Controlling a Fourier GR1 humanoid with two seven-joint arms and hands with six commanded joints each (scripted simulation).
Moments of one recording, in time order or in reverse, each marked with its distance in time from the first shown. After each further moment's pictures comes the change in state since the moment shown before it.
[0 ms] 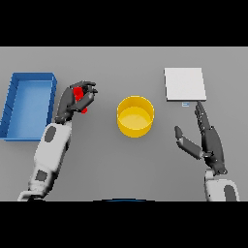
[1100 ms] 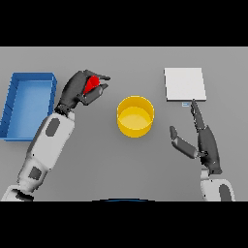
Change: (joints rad) left arm -0.046 0.131 -0.280 -0.239 -0.199 -0.010 0.101; right arm -0.007 0.013 0.037 -0.006 0.077 -0.031 -0.014
